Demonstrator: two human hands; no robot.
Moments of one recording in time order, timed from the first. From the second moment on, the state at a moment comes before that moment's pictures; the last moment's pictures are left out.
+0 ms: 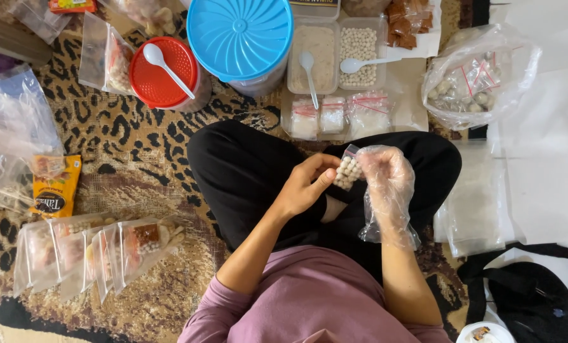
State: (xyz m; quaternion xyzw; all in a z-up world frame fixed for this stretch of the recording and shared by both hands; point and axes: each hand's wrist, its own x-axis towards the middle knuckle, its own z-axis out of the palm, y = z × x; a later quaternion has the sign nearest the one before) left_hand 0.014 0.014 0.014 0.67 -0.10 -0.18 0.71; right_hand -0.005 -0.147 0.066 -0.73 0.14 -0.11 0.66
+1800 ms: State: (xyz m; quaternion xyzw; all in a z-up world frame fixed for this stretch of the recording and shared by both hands) left_hand -0.002 0.016 -0.027 0.70 0.00 -0.24 0.67; right_hand -0.006 -0.134 0.059 -0.73 0.25 0.08 0.63
